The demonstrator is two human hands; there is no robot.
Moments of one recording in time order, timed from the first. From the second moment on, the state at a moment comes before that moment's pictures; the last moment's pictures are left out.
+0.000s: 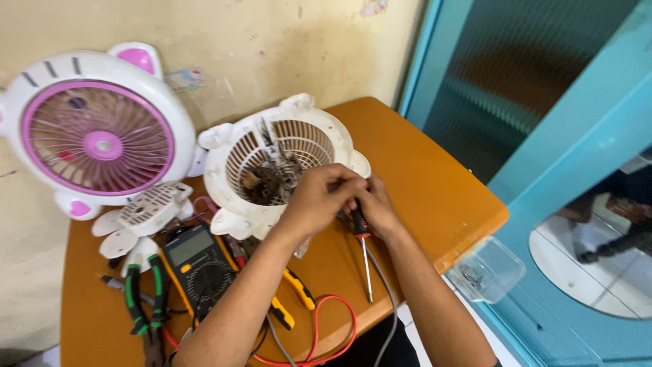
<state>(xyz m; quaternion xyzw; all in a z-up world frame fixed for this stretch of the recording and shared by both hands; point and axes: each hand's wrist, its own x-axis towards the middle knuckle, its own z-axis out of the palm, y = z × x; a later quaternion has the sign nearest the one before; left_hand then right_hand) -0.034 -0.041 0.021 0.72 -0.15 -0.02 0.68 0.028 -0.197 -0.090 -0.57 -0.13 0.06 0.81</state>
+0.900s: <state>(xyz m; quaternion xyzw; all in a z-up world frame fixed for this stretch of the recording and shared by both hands) -0.047 -0.247 -0.056 0.80 -0.41 -0.06 0.44 -0.075 -0.420 0.021 -0.91 -0.03 0.11 0.41</state>
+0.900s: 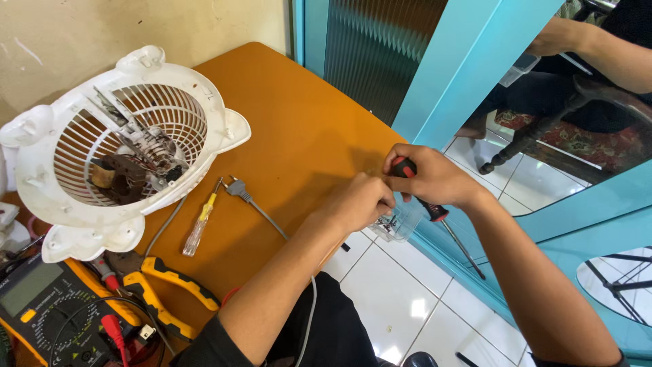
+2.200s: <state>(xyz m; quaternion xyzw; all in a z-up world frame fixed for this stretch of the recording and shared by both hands) 0.026 0.041 0.019 0.99 -0.05 -0.09 0.05 -0.020 -0.153 0.086 -0.98 -0.06 0.00 0.20</state>
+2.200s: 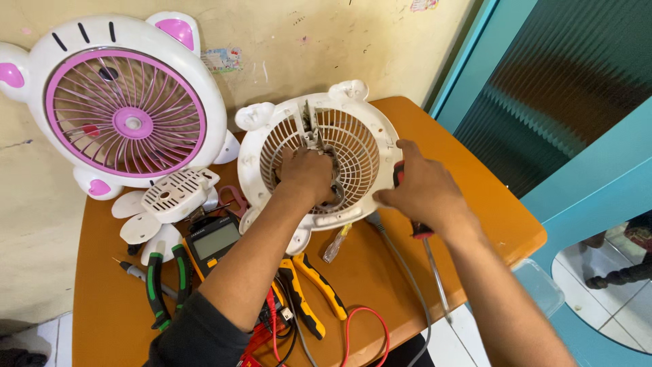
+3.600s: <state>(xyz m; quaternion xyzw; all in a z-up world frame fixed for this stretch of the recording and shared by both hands) 0.012 0.051 -0.035 0.97 -0.22 0.06 0.10 -0.063 -0.160 0.049 -0.97 -0.02 -0.04 0.24</state>
